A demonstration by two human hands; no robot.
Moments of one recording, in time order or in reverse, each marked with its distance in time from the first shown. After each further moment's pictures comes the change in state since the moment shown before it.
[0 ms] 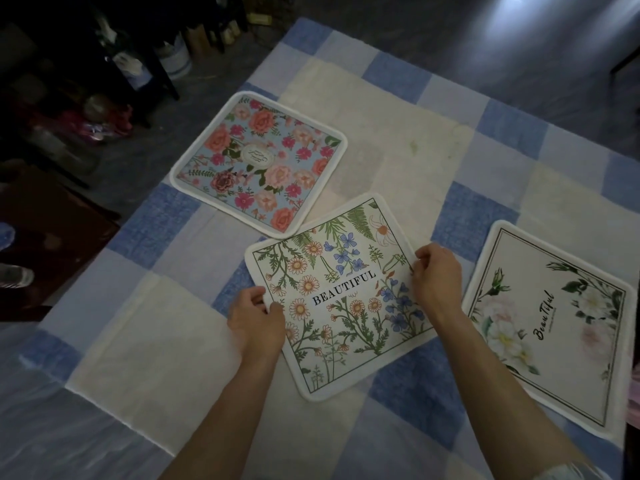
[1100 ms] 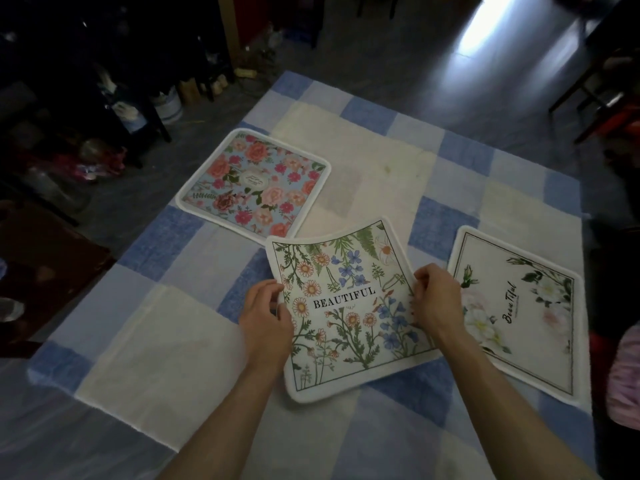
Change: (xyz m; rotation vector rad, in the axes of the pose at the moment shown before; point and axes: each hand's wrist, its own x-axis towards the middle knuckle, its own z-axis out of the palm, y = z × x) left_hand -0.028 0.000 -0.026 0.005 -0.049 0.663; right_hand -0.060 0.007 -0.041 -0.037 0.088 -0.052
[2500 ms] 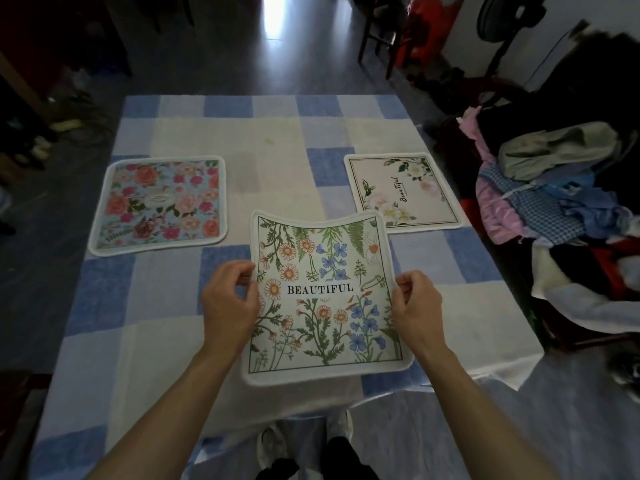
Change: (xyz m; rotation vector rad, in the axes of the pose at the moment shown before) left_hand 0.004 0.002 -0.104 -0.119 -0.425 0.590; right_hand -0.267 -0.040 -0.019 0.207 0.404 0.405
